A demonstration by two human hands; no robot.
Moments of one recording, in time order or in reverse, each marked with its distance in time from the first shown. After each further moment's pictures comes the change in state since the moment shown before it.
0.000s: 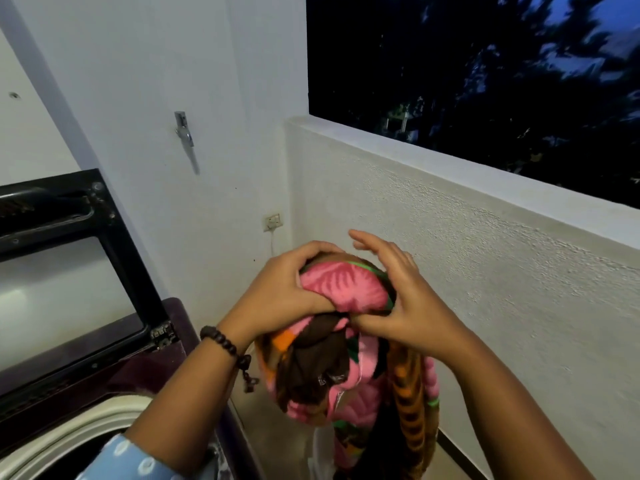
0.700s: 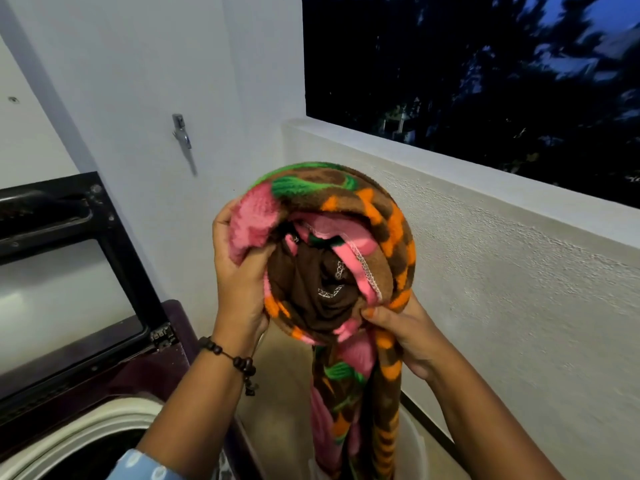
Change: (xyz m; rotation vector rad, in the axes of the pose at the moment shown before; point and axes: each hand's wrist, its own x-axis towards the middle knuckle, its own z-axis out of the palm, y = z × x) left_hand -0.002 -0.008 0.002 -0.880 0.659 0.127; right_hand -0.018 0.015 0.032 0.982 0.118 0.335
